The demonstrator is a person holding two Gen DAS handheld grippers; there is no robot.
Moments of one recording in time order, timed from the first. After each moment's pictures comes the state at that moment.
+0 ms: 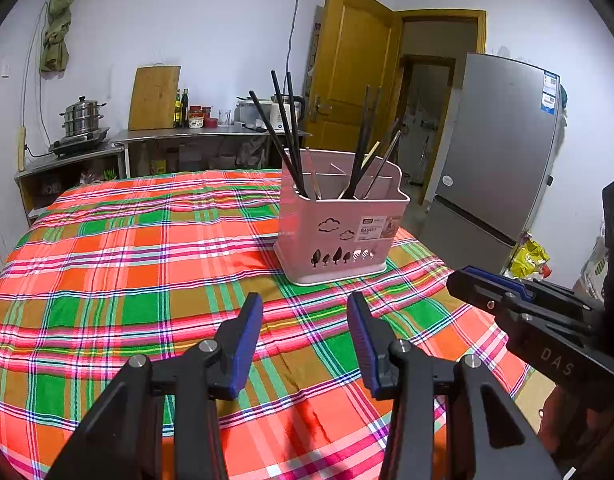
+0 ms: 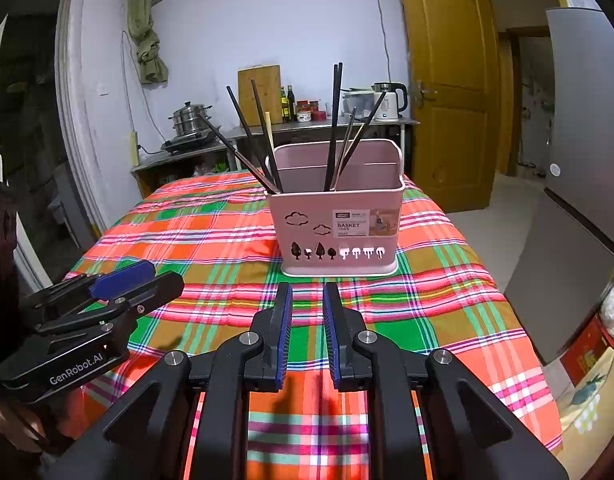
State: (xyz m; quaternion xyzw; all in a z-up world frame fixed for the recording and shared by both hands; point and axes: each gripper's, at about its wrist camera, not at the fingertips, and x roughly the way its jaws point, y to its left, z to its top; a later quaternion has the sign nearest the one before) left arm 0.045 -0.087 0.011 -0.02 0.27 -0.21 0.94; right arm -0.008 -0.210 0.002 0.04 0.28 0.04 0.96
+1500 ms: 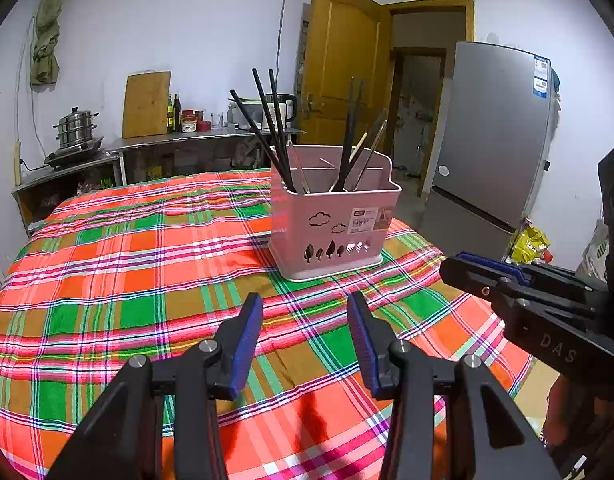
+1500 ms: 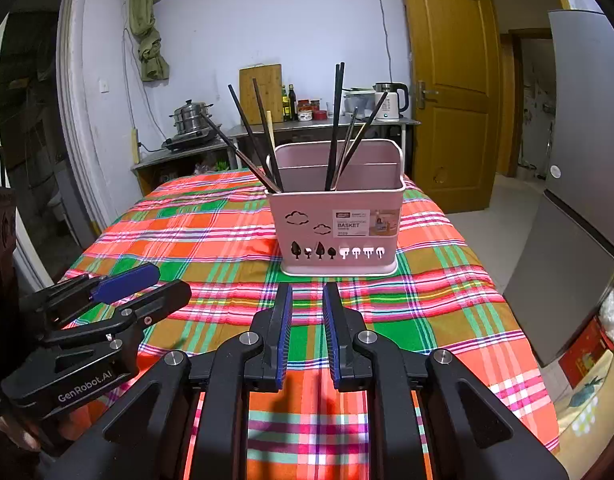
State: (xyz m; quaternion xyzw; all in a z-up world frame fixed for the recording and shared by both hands) left arm 0.039 -0.098 0.007 0.00 0.27 -0.22 0.94; right arm -0.008 -0.211 0.004 0.04 0.28 0.04 0.96
